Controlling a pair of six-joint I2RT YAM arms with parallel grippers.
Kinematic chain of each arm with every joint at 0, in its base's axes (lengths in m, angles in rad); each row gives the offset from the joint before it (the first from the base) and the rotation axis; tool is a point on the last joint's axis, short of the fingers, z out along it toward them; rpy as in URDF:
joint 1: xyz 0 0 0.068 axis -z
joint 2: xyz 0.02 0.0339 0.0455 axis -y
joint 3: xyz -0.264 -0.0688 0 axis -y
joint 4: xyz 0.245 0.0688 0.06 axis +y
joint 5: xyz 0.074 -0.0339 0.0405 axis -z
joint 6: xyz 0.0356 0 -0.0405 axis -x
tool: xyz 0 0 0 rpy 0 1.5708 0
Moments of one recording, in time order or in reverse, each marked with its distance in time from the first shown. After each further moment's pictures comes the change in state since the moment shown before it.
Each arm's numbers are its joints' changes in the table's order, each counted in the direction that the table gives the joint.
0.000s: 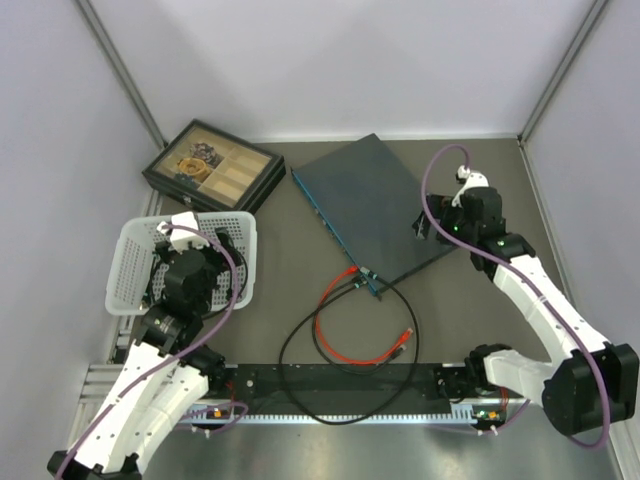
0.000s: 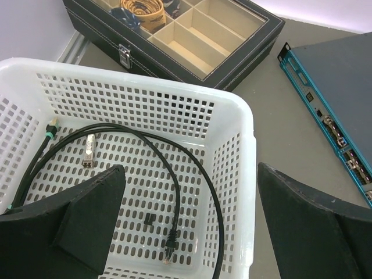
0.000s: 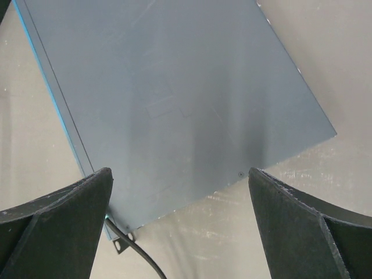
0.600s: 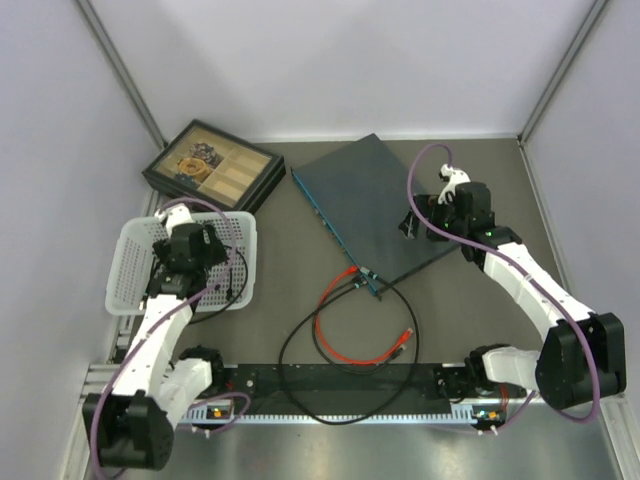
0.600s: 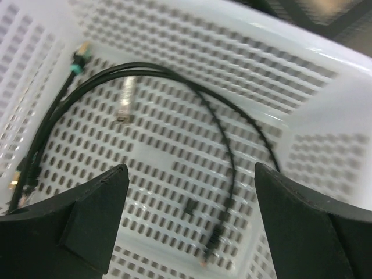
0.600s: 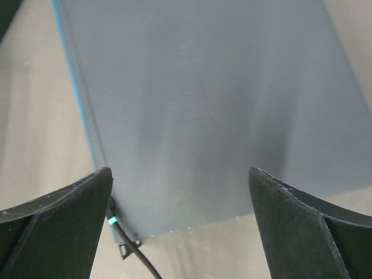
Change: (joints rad) left arm -0.311 -0.352 0.001 -0.013 0.139 0.050; right arm 0.000 -0.134 0.003 -0.114 -0.151 0.052
